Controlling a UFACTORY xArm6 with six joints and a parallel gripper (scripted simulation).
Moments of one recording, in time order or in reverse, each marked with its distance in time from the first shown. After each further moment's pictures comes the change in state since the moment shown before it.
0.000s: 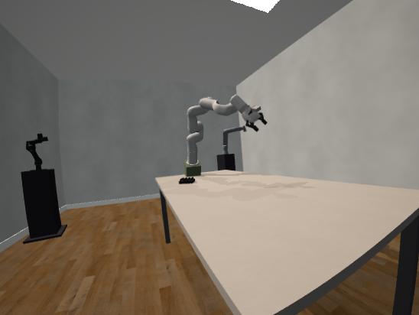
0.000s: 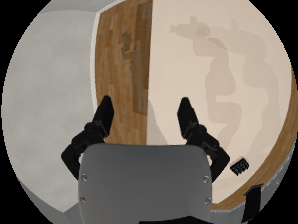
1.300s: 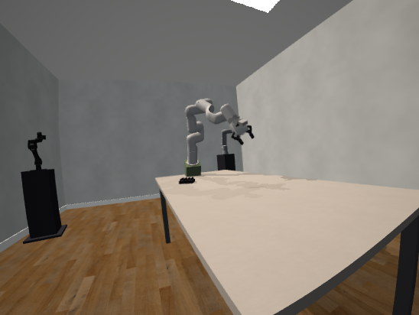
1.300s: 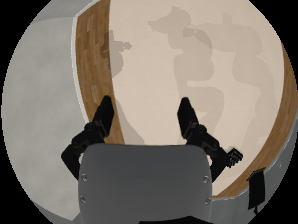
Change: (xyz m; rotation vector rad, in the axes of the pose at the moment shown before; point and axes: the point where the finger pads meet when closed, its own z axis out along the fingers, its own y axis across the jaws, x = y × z) arm -0.033 0.135 0.009 -0.142 -0.046 0.042
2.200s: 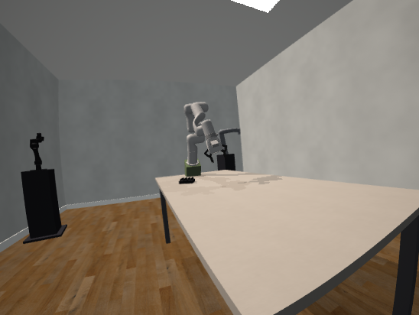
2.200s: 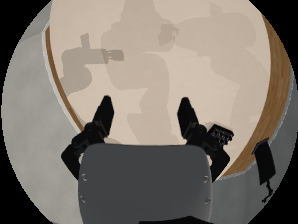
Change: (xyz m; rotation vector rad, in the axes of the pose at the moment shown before) arm -0.099 0.208 0.002 -0.212 -0.085 0.113
